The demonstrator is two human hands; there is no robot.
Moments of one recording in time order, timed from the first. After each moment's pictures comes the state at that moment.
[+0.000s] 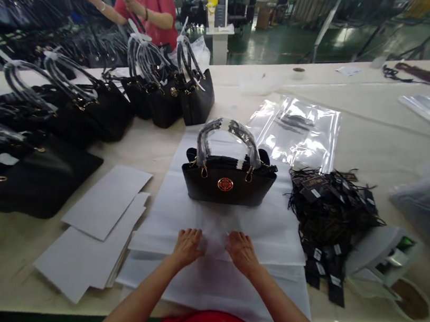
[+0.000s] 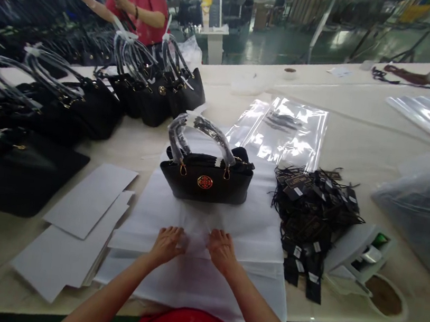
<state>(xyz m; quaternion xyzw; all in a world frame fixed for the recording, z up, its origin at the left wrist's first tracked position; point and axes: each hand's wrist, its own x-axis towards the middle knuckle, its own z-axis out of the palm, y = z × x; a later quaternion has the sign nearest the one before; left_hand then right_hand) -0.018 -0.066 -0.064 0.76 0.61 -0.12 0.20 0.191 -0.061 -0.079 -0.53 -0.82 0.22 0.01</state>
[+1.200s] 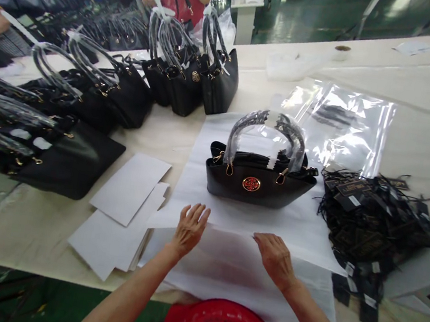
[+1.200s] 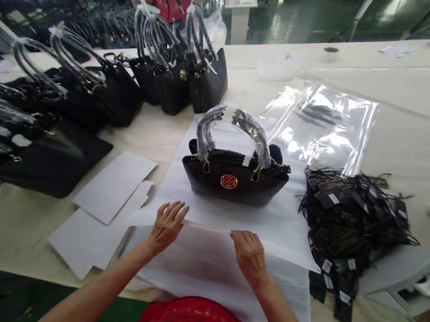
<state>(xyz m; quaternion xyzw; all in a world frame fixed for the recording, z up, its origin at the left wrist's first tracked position) -0.077 -0.056 -0.047 0.82 0.56 0.08 0.04 0.207 -0.054 -0.056 -0.46 -0.83 0.06 0.30</state>
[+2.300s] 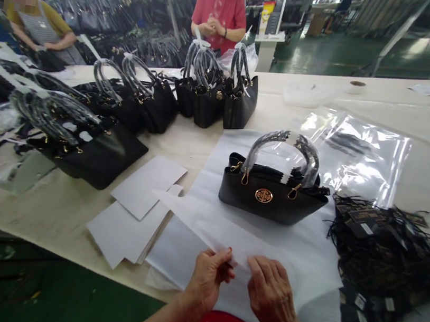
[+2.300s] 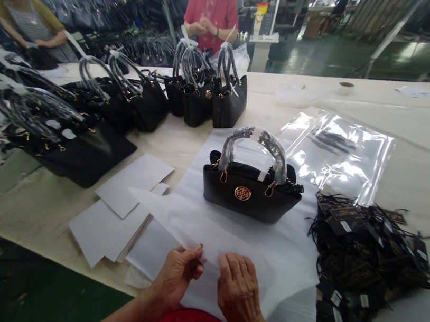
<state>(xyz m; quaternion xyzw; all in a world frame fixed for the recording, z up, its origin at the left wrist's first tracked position) 0.024 -0.106 0.047 -0.01 0.58 0.53 0.62 0.174 -0.098 0.006 -0.38 -0.87 0.00 0.30</state>
